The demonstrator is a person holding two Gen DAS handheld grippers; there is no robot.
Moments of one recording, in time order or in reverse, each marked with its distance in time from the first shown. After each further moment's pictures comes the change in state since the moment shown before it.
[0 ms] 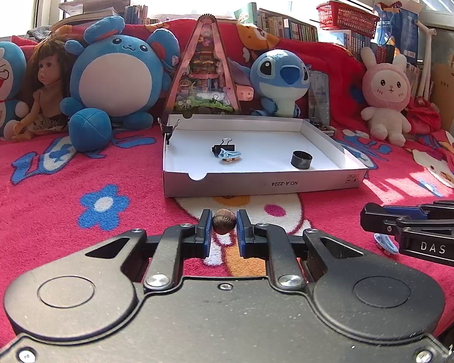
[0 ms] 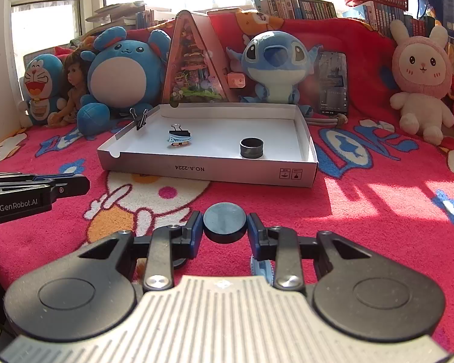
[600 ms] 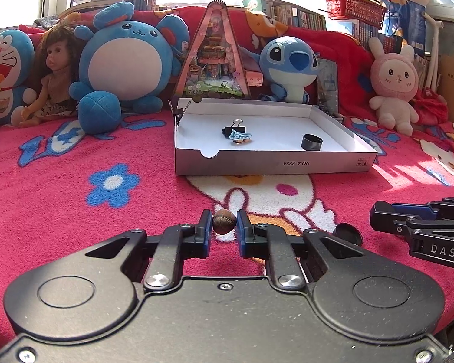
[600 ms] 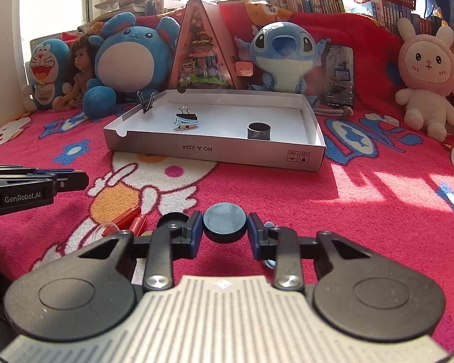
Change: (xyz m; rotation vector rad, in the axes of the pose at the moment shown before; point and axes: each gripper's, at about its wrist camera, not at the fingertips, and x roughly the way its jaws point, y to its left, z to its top) left arm 0.002 0.006 -0.015 -0.007 0.034 0.023; right arm -0.001 0.006 -0.015 -0.036 0.022 0.004
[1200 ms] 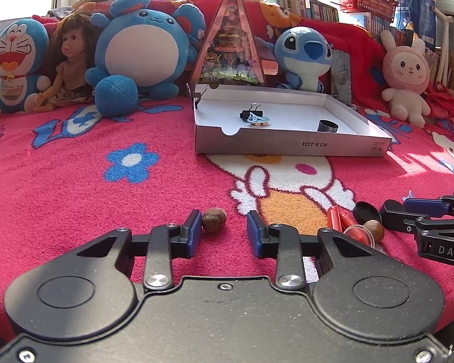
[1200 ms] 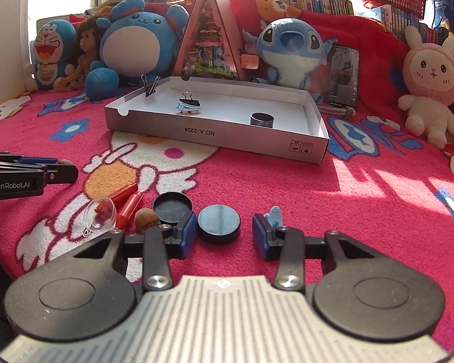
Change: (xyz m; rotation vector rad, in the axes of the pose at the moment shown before) left arm 0.000 0.012 -0.022 -0.008 0.020 0.051; right arm 0.006 0.006 -0.015 -0.070 0.018 -0.020
